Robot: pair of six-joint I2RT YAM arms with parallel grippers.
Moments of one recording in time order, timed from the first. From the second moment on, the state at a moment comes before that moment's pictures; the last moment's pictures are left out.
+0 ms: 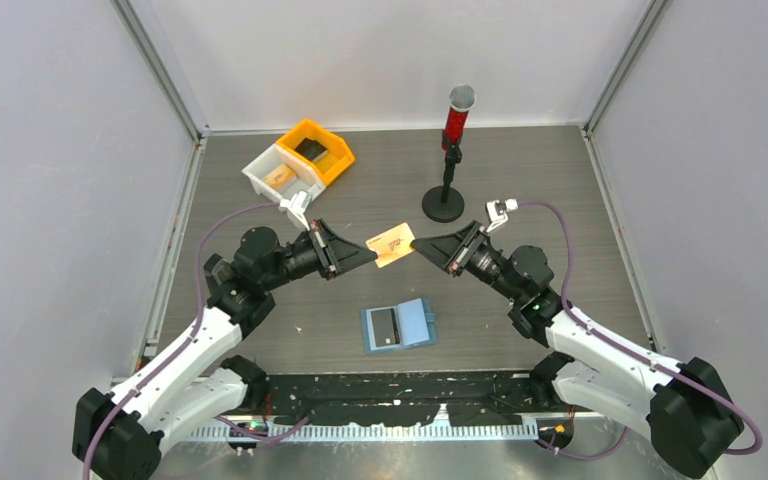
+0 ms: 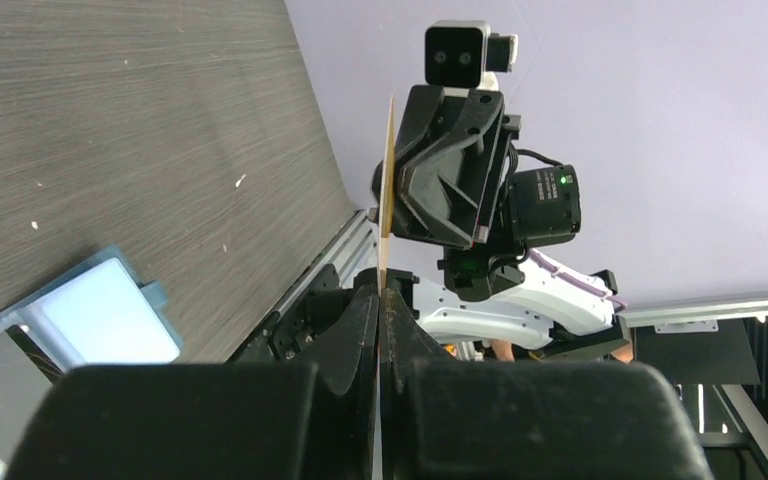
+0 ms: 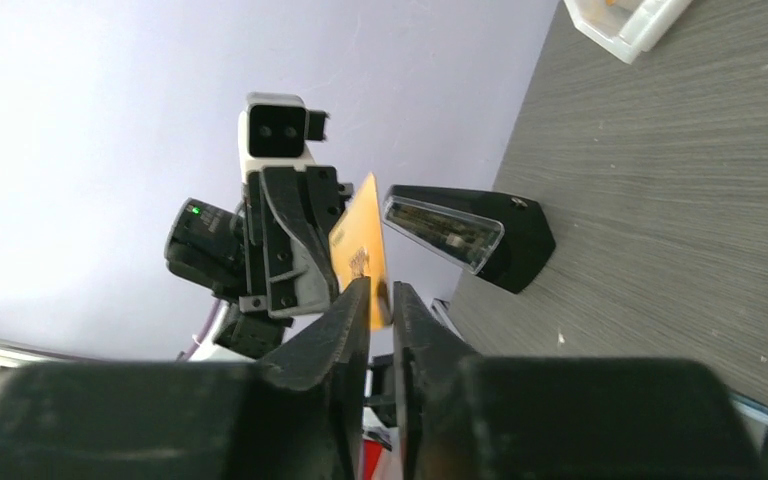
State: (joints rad) left arm -0.54 0.86 0.59 0.21 0.53 -1.15; right arm 0.63 0.93 0.41 0.66 -0.28 1.26
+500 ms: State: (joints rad) left arm -0.27 1.00 0.93 -0.22 0.53 -0.91; right arm 0.63 0.72 0.36 0.51 -0.31 1.15
